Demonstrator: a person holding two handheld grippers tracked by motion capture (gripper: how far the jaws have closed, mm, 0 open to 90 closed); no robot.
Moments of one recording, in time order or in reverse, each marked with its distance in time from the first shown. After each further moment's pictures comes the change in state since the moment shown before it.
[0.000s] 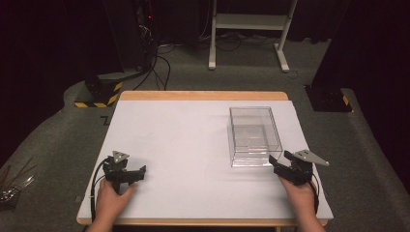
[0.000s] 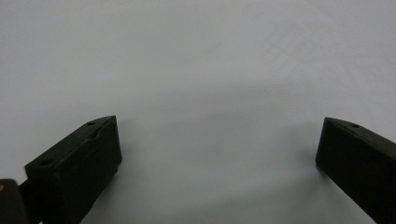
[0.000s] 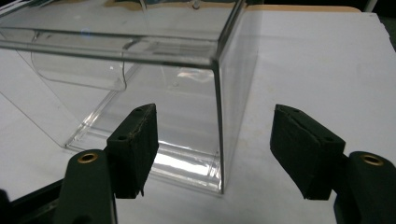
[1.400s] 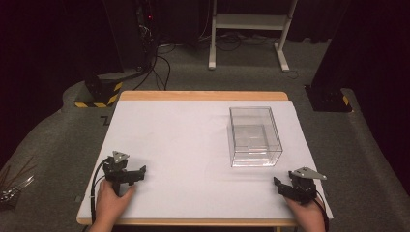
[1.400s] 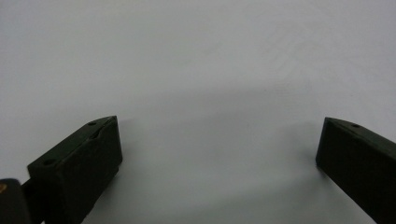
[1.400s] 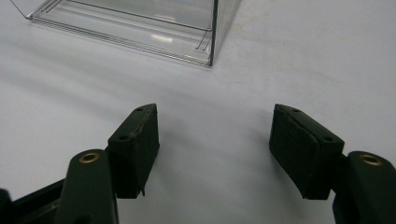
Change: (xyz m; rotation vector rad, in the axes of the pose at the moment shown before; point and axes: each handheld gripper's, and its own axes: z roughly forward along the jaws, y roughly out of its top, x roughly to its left) left arm -0.001 0.000 0.000 -0.001 0.006 0.006; right arm -0.003 -0.046 -0.017 0.219 -0.041 -0.090
